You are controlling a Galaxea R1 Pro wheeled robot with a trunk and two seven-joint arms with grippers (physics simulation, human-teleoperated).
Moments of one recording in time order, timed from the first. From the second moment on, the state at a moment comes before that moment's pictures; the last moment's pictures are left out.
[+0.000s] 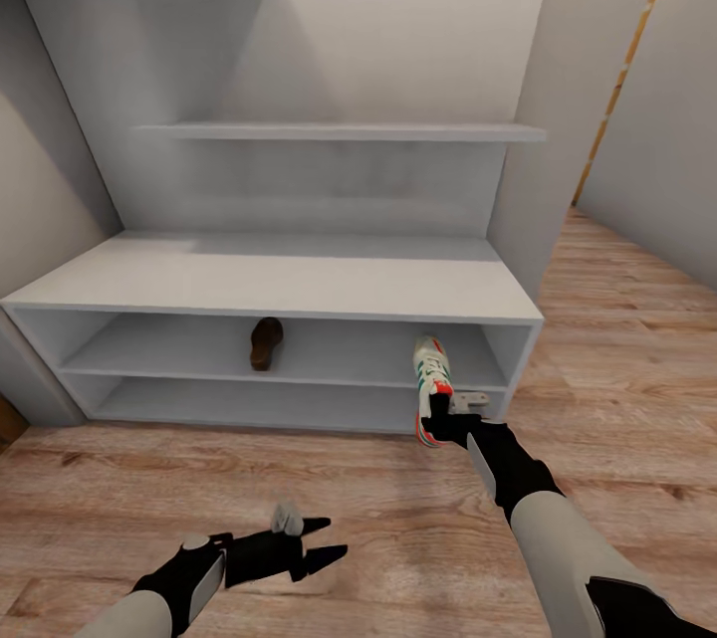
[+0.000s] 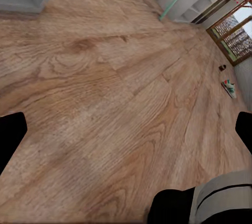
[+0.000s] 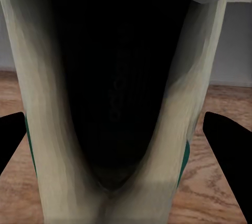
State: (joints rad) left arm -0.61 0.00 0.15 -0.23 -0.10 -0.12 -1.23; right arm -0.79 0.07 -0.16 -0.54 0.17 0.35 0.13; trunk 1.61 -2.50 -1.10
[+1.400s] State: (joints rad) left arm -0.61 -0.01 0.15 -0.21 -0.10 -0.13 -1.23; right arm -0.79 0.07 -0.16 -0.54 0.17 0.35 0.13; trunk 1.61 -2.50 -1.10
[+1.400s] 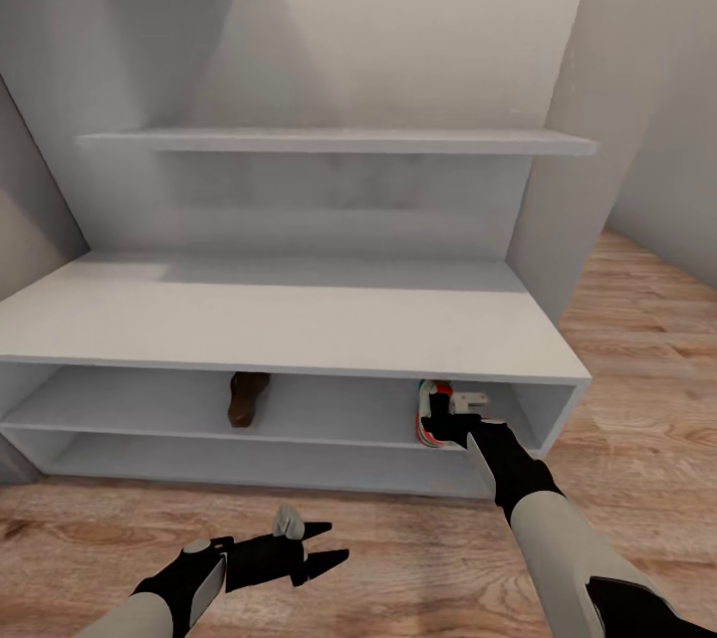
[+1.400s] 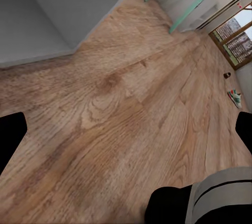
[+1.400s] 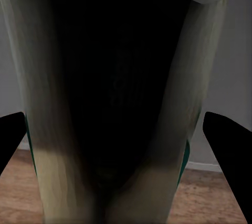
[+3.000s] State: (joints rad) left arm -0.61 -0.01 0.15 -0.21 -0.10 -0.13 -1.23; right arm -0.79 0.07 -0.17 -0.55 0.16 0.35 0.13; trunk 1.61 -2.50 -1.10
